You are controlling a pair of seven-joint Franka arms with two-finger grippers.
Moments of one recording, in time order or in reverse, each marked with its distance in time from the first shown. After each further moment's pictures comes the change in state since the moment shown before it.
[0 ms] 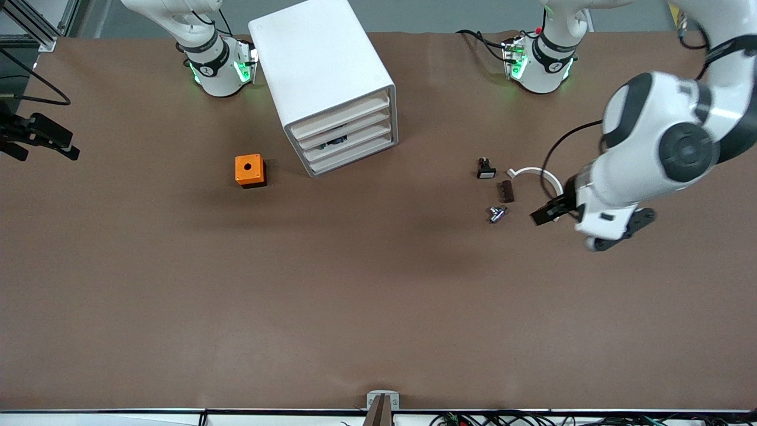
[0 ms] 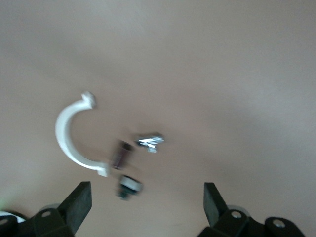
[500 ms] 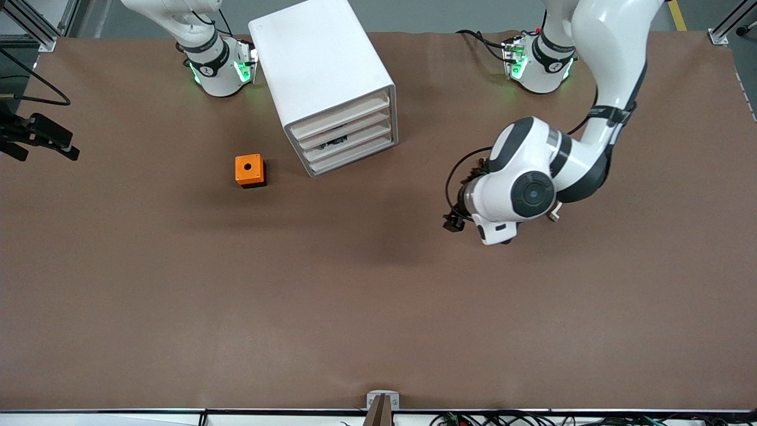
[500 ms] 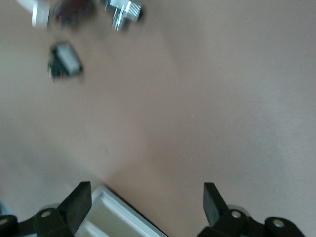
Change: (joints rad) left arm -0.204 0.199 -0.005 0.040 -0.206 0.063 -0.718; right arm 0.000 0.000 -0.001 0.000 0.000 0.002 0.000
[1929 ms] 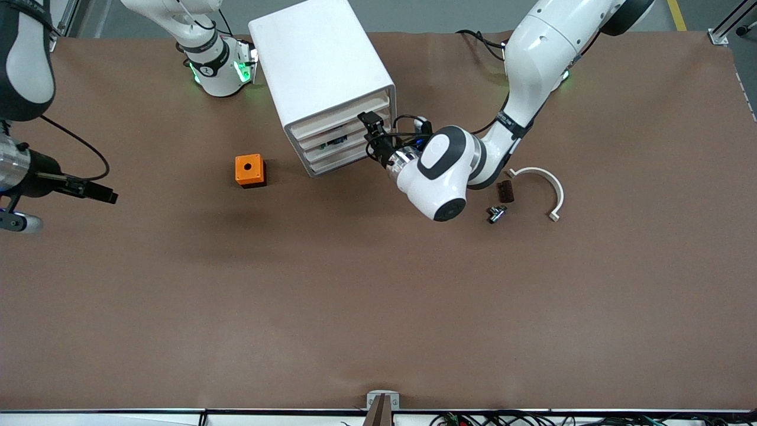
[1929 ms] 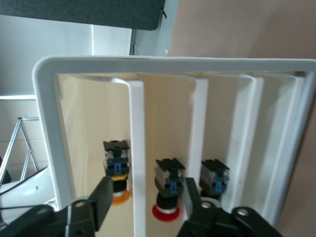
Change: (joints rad) left arm -0.182 0.159 -0.011 0.019 -0.700 -0.197 -0.808; right arm 0.031 0.222 0.014 0.046 0.017 0.001 0.358
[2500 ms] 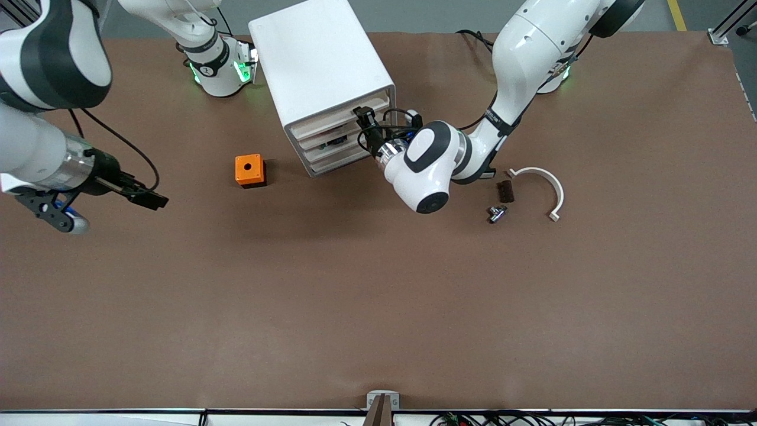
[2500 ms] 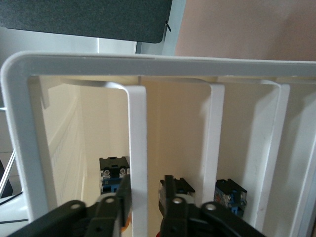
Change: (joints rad) left arm -0.045 0.023 -0.001 0.001 -0.002 -0.005 -0.001; right arm 0.160 0.000 0.008 0.002 0.061 -0.005 0.424
